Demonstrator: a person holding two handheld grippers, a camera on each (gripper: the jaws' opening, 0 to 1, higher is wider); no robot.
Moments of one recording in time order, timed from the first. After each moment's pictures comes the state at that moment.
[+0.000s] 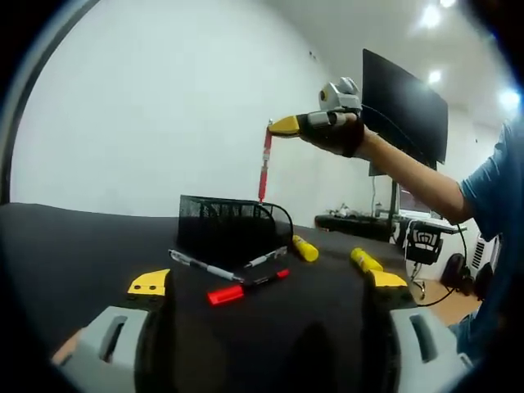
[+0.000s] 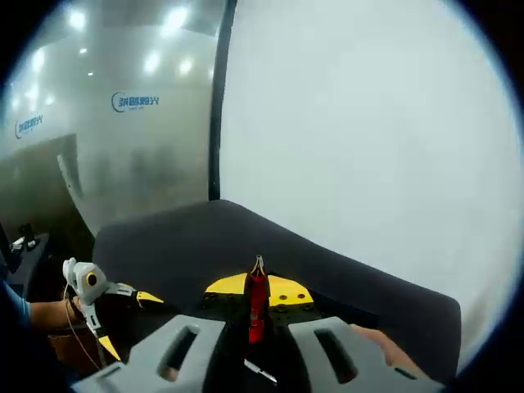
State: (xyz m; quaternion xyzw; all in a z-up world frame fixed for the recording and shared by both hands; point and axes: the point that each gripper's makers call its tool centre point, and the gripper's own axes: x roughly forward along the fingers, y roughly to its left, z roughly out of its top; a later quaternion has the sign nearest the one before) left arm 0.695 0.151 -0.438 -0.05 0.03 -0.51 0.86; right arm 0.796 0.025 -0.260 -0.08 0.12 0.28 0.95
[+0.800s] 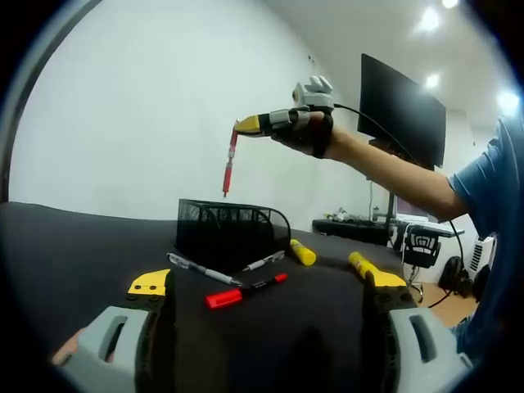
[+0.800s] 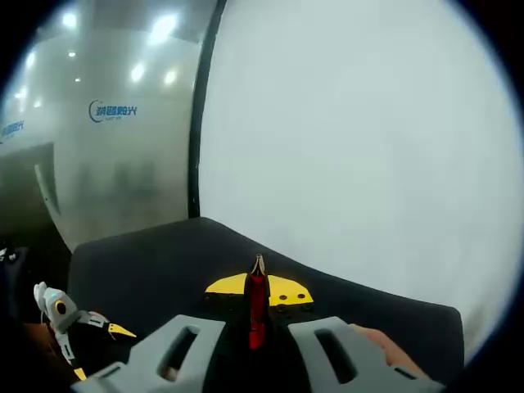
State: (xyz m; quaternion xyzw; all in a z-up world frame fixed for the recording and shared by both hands) left arm 0.696 0.158 -0.434 -0.06 0.02 -0.51 0.86; right arm 0.853 0.038 -0.249 -0.06 0.09 0.24 0.96
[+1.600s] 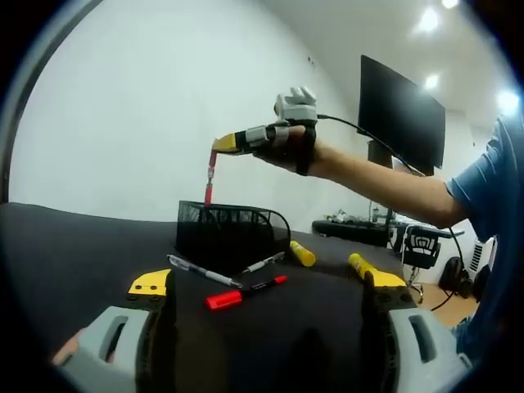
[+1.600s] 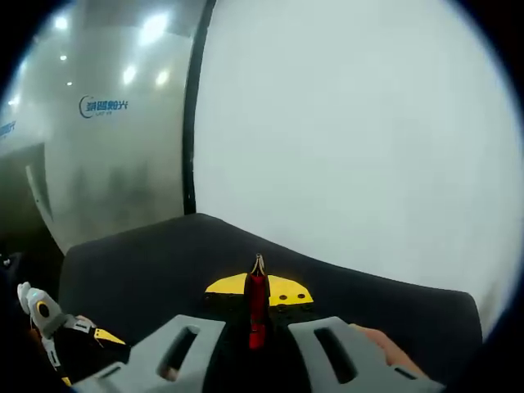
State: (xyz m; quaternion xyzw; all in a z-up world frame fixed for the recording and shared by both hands) left arm 0.691 0.152 -0.430 -0.06 0.01 -0.51 0.86; right arm 0.876 0.058 -0.293 -0.04 0.10 0.24 0.97
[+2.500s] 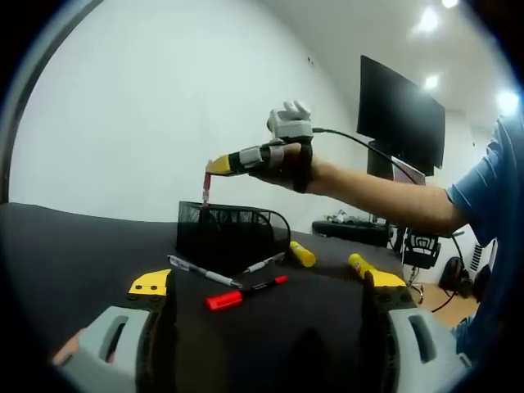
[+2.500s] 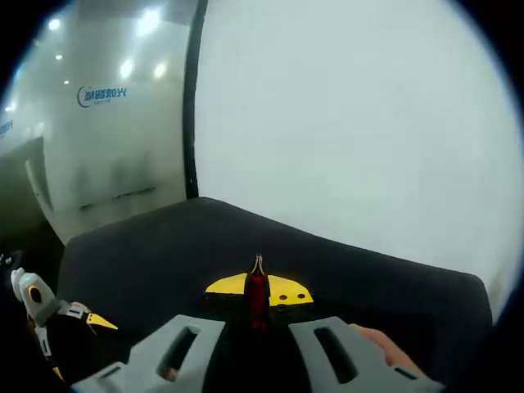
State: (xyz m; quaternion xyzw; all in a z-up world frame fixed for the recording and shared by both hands) left arm 0.695 0.153 -0.431 -0.06 0.01 -0.51 0.86; right arm 0.877 0.060 -0.335 -0.04 0.14 0.24 0.96
